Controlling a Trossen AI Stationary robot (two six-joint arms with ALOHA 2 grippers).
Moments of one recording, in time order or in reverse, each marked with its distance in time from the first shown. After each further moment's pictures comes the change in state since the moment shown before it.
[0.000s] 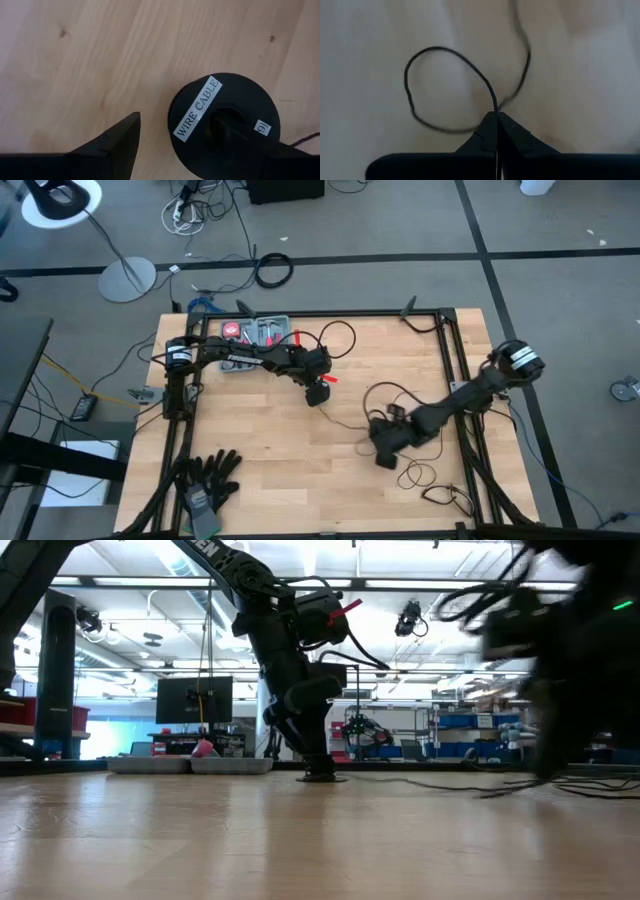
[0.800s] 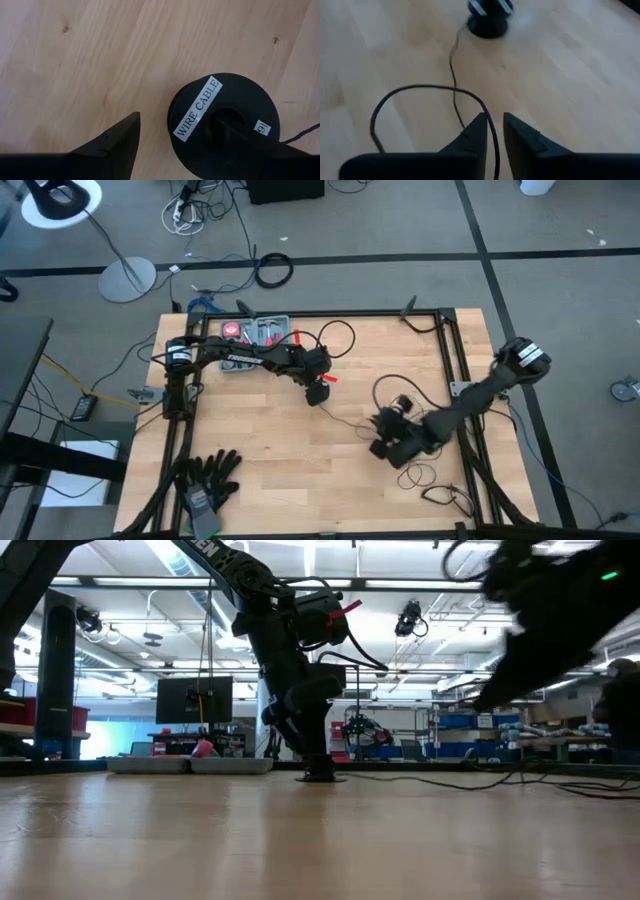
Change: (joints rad) left arm 0.002 -0.001 0.001 -0.006 -0.002 -0.025; right arm 0.131 -0.085 0.003 -0.076 0.528 0.307
